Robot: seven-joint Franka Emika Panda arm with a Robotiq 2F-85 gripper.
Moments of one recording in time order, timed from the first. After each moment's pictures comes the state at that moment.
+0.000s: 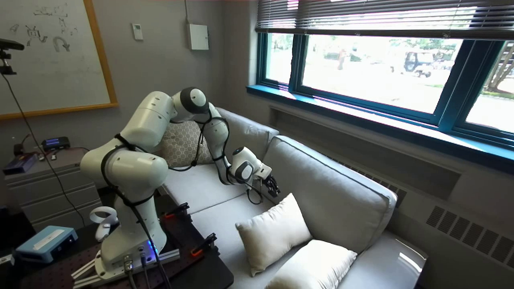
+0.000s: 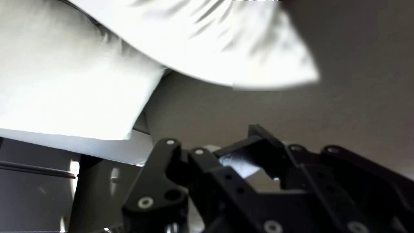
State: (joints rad) arm 0.67 0.96 -0.65 -2.15 0.17 3.46 1.00
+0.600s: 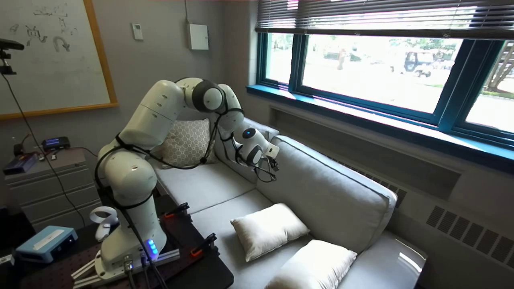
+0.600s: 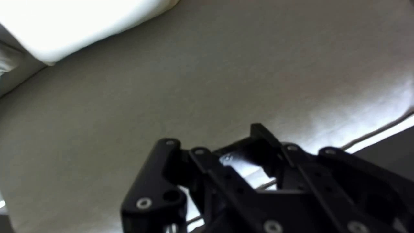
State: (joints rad) arm 0.07 0.67 -0.06 -2.05 -0.19 3.46 0.81
